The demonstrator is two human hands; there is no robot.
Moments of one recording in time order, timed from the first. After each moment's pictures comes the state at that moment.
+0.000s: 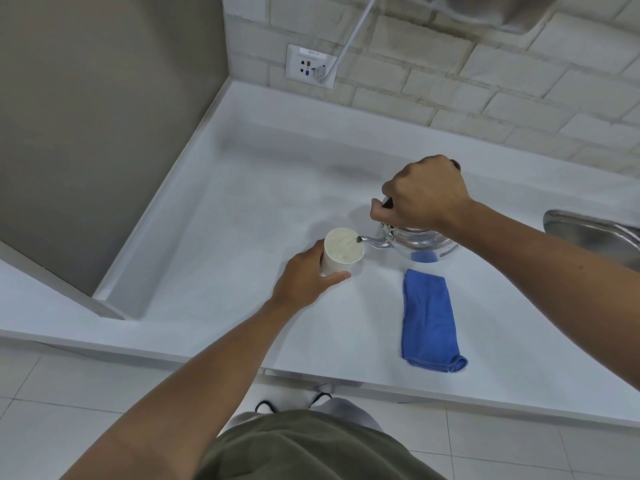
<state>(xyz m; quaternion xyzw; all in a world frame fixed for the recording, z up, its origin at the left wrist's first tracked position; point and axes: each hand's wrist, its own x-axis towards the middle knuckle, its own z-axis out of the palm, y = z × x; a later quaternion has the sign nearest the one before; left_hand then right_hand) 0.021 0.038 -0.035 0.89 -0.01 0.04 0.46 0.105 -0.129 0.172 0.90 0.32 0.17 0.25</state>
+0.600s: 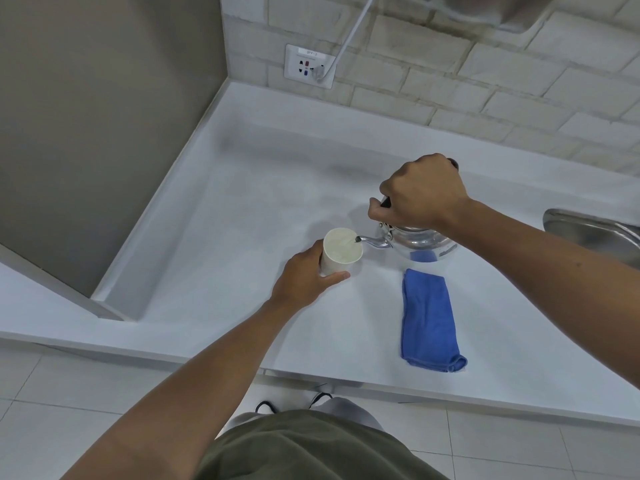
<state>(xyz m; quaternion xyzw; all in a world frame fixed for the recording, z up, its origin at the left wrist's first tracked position) 0.021 0.038 -0.036 0.88 -0.01 0.05 0.47 0.104 -0.128 0.176 0.90 0.32 0.18 0.25</state>
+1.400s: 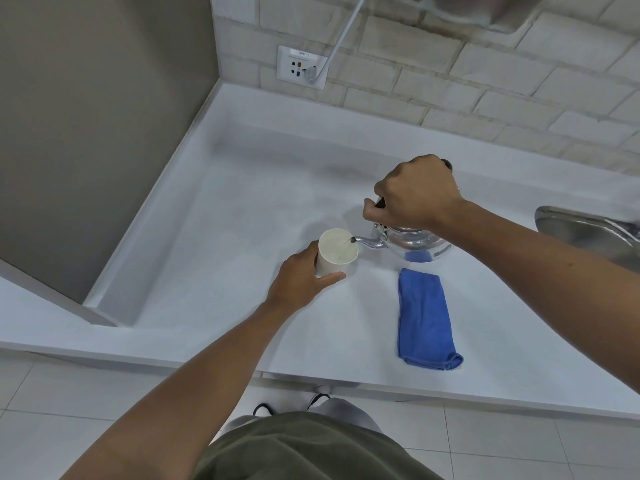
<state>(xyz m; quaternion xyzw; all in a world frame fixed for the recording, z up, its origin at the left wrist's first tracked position) 0.021 0.038 -0.036 0.88 -0.01 0.05 0.47 0.101 -0.127 0.177 0.90 0.31 0.17 0.26</state>
